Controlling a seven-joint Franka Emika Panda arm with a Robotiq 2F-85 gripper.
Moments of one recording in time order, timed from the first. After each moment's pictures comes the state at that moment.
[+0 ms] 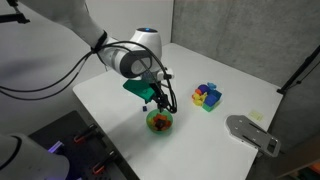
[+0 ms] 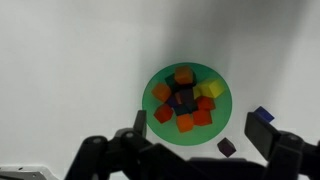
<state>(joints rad) -0.09 0.11 -0.10 -2.49 -0.19 2.56 -0.09</state>
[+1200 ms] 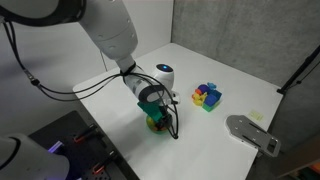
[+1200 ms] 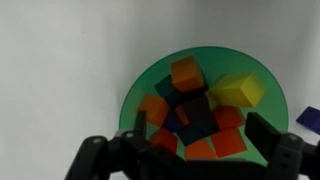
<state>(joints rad) -0.18 0.57 -0.03 -2.27 -0.01 2.73 -0.13</state>
